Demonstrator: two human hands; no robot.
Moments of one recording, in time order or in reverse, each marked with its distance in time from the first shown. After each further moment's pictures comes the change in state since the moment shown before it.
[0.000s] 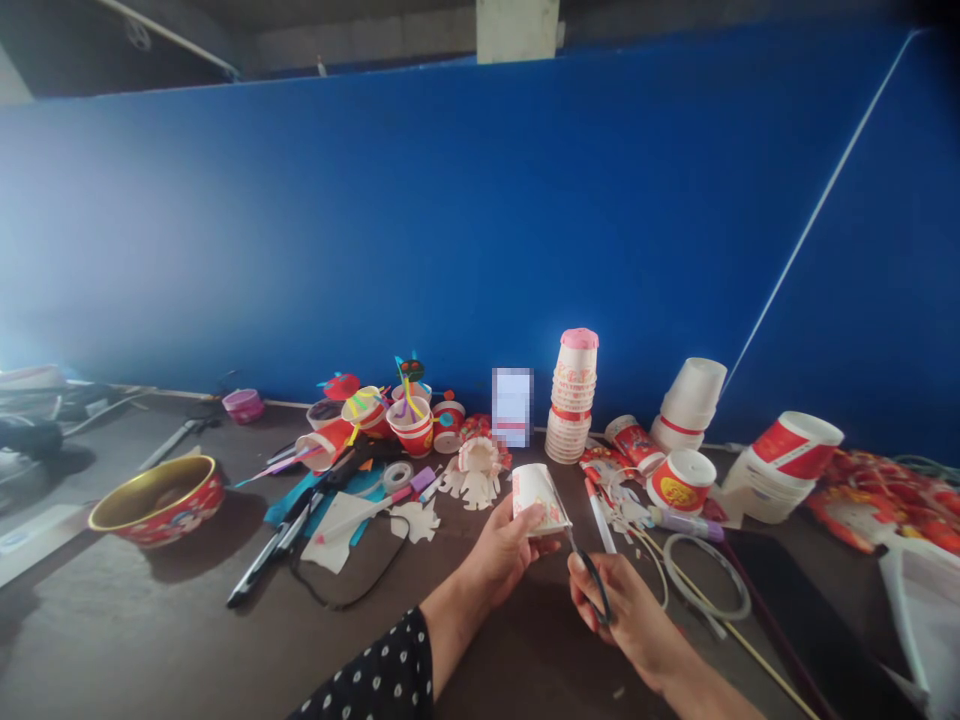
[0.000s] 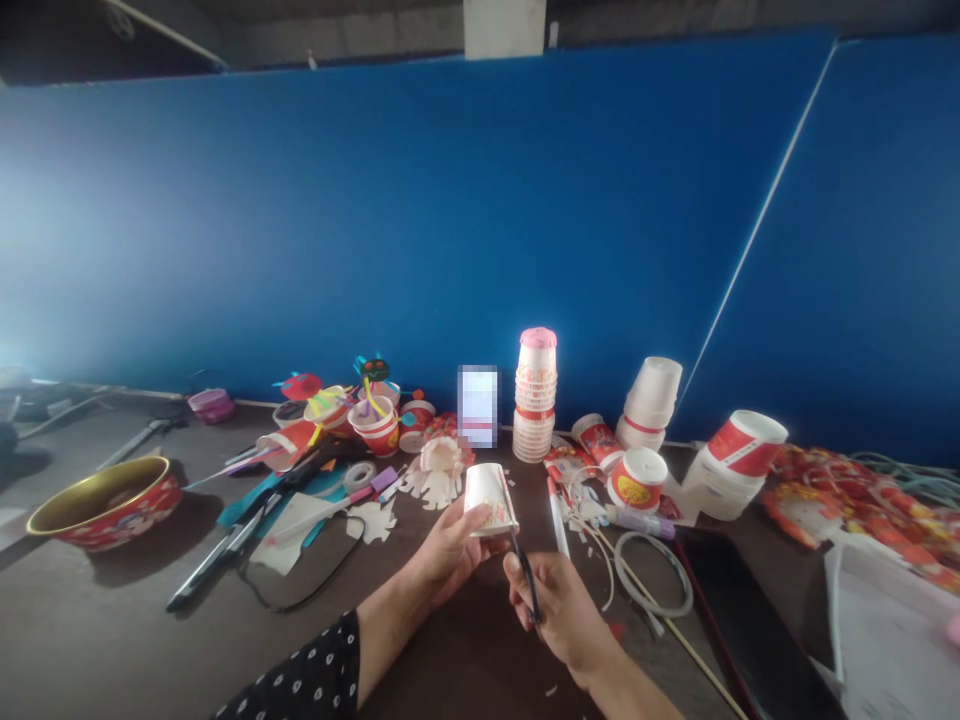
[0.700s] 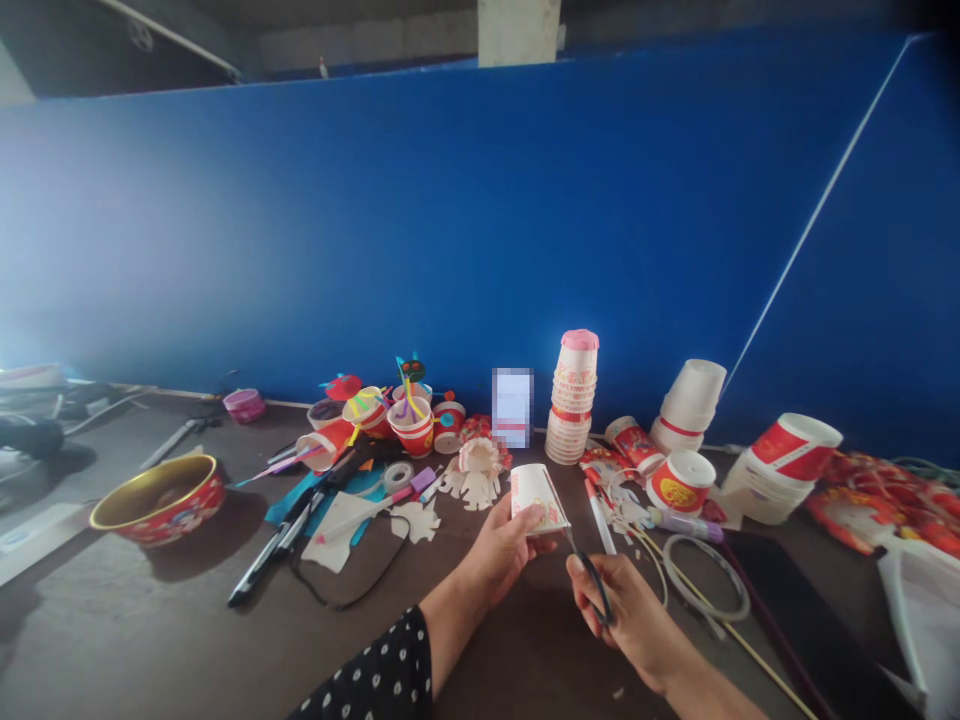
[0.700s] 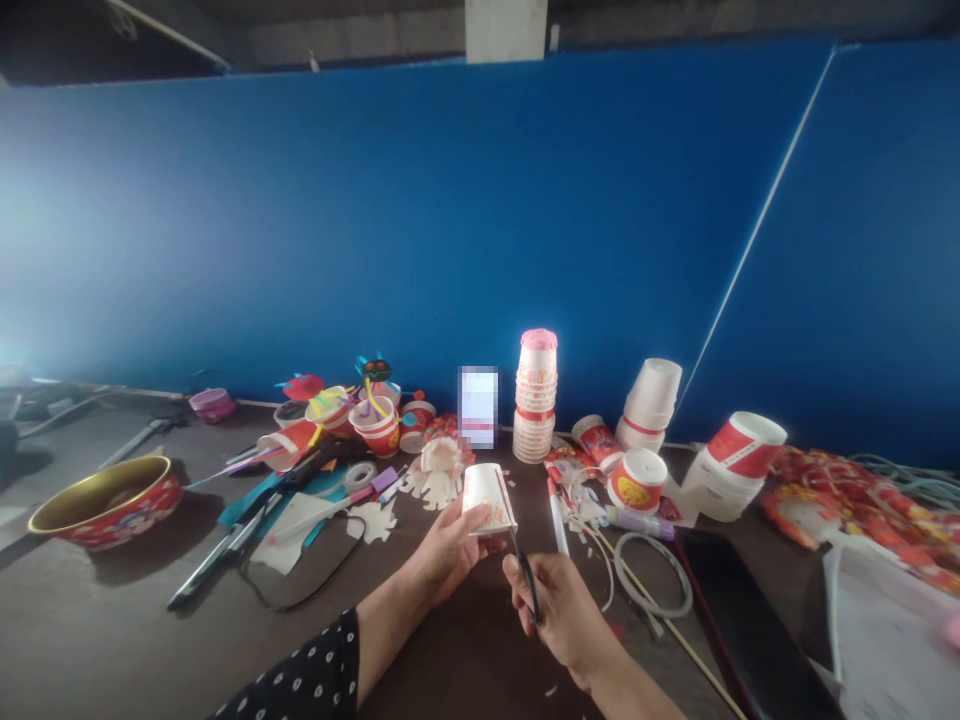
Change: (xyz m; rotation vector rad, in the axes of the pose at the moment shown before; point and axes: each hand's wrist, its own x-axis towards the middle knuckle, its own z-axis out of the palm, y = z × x) left_hand 0.001 0.000 -0.003 0.008 0.011 0.005; right_hand -0.002 -0.003 -0.001 -0.051 0.023 0.001
